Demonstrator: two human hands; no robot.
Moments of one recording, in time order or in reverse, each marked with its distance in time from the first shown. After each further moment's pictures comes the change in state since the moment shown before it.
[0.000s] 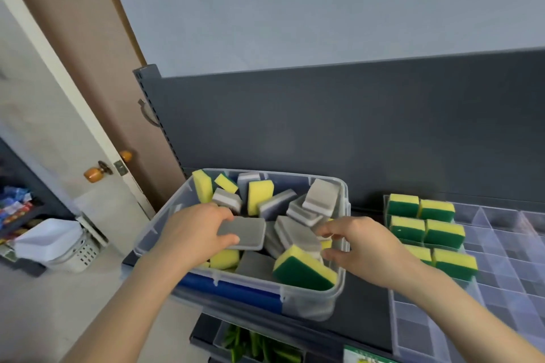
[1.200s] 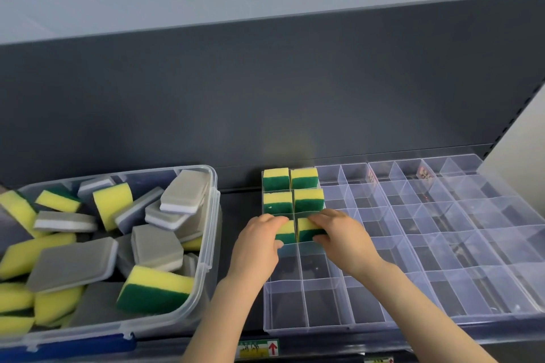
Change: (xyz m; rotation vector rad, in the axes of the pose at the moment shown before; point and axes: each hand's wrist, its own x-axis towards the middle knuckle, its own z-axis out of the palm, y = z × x) left_hand 0.055 0.279 0.112 -0.525 -0.002 0.396; right_hand -0.088 0.178 0.019 -0.056 0.127 0.412
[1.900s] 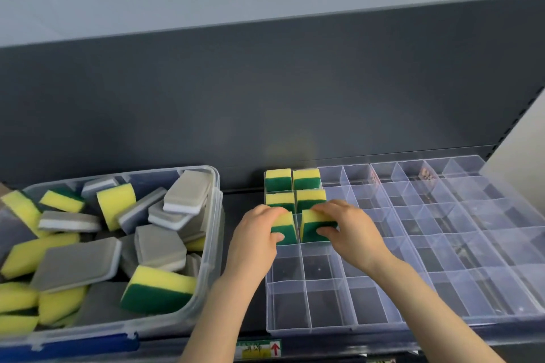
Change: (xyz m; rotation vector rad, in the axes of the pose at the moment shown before) left_hand -0.002 0.005 -0.021 -0.099 0.073 -0.015; right_hand -0.001 -0.003 -0.020 0.199 0.115 0.024
